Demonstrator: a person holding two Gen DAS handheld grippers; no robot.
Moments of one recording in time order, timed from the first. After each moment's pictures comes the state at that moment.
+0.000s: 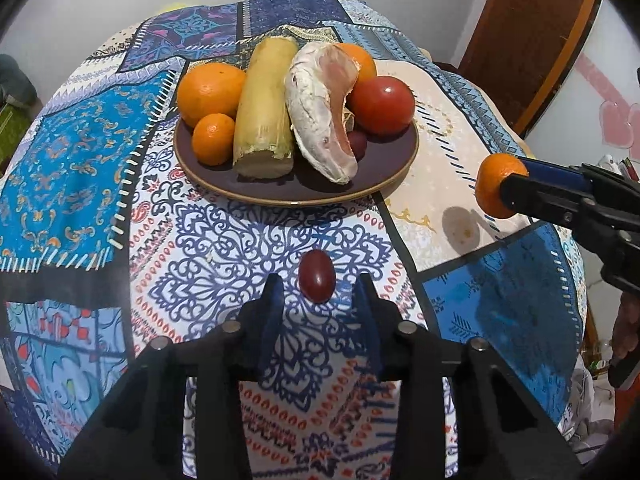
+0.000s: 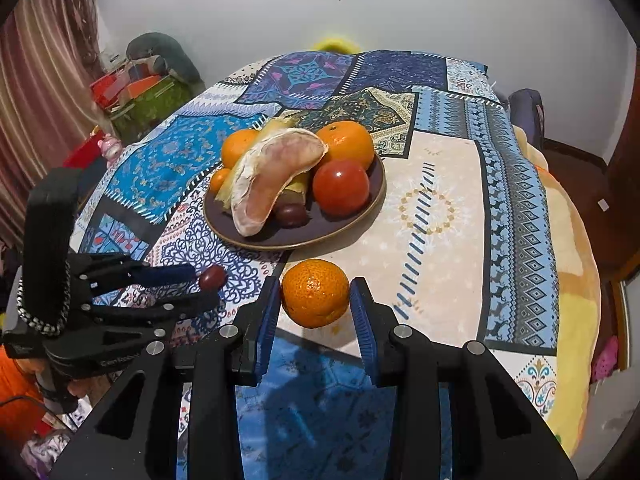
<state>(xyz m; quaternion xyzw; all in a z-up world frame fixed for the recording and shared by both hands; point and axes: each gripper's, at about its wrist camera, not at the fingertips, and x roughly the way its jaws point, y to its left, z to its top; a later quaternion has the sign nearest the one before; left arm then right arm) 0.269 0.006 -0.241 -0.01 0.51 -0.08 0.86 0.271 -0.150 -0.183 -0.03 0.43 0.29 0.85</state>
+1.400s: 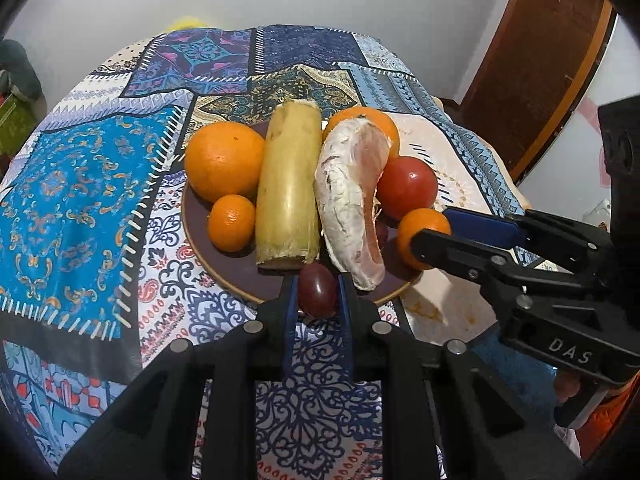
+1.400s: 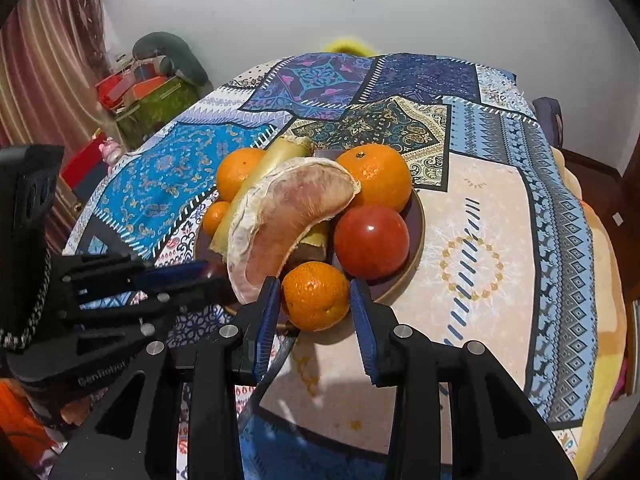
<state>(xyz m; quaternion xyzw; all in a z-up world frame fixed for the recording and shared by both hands) 0.311 0.025 -0.225 -0.05 0.47 -0.08 0.88 0.317 -0.108 -0.197 -0.03 0.43 0.31 0.85</state>
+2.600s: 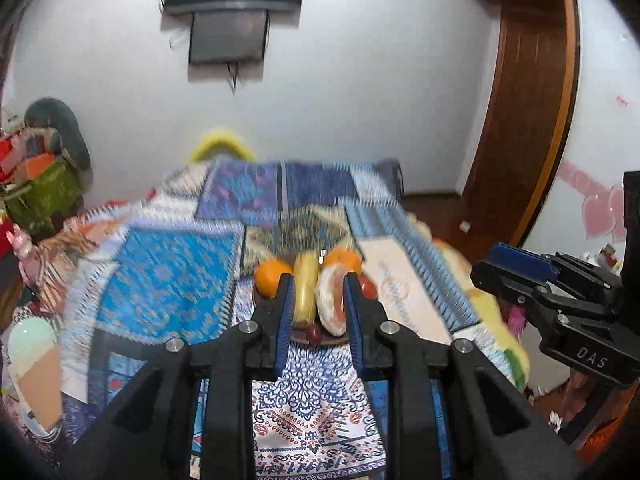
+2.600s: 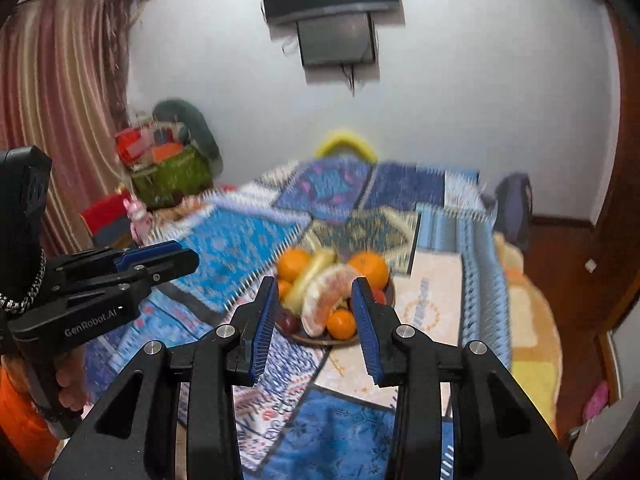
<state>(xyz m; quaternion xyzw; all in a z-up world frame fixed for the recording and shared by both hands) 0.170 0.035 -0.046 -0.05 0.28 -0.04 0.96 0.204 -0.149 -0.060 -0.02 0.27 0.29 0.92</state>
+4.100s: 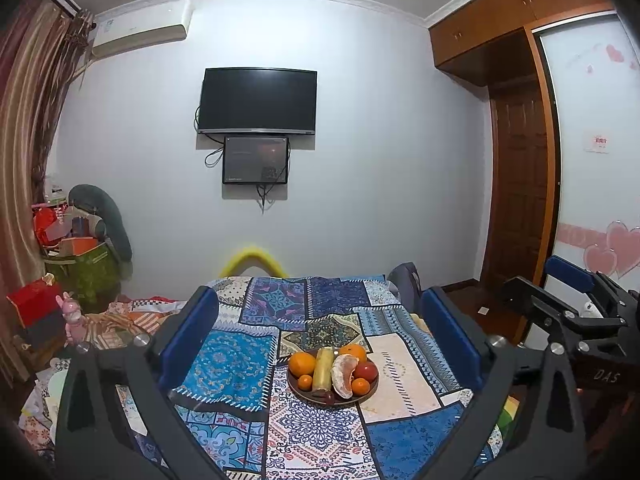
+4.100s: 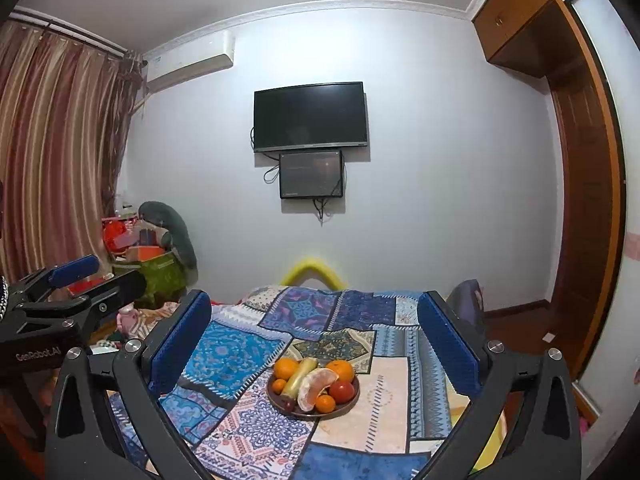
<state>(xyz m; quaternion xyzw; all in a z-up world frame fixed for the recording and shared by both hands) 0.037 0.020 0.041 -0.02 0.08 0.02 1.00 0.086 -0.174 0.014 0.01 0.06 0.22 0.97</state>
